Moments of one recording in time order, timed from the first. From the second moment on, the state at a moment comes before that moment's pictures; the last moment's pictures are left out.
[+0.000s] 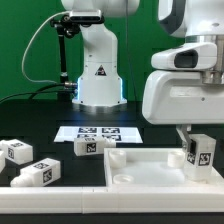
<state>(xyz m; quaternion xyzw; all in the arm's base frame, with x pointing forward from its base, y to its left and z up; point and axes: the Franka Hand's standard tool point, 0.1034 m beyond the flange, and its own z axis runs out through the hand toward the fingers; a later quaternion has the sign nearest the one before) 0.646 0.124 0.077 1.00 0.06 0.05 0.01</state>
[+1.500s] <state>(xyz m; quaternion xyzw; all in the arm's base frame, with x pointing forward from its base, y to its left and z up) 0.642 0.105 0.073 0.74 -0.68 0.00 -0.03</state>
